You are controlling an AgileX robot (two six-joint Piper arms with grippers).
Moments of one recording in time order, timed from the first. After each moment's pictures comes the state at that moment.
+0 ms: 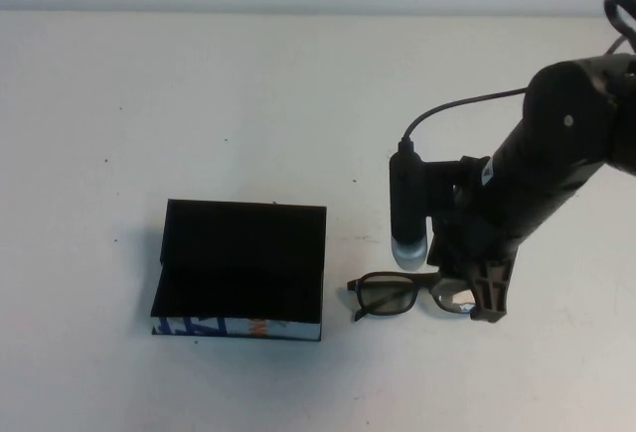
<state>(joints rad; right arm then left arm) 0.53 1.66 -1.26 0.22 0.99 -1.14 -0.03 -0.01 0.03 0.03 0.38 -0.01</state>
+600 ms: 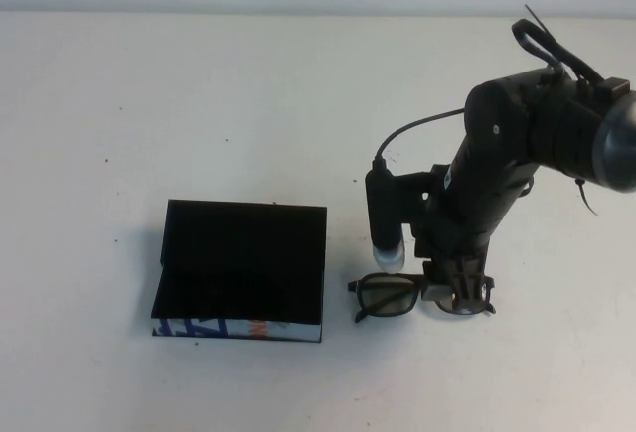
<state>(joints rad) 0.52 1.88 -1.38 0.15 0.97 -1.19 -0.03 -0.01 0.03 0.03 0.38 -0.01</state>
